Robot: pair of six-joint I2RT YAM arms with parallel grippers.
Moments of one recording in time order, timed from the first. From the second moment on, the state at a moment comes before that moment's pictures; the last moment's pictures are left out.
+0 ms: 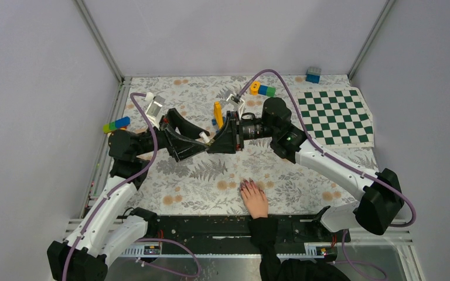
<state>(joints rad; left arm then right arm) -0.31 0.84 0.72 0.60 1.05 -0.93 0.77 1.38 1.12 0.28 -0.93 0.60</state>
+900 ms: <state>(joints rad) -0.31 0.85 0.72 0.44 0.97 -0.83 0.79 1.36 1.12 0.15 -0.82 0.48</state>
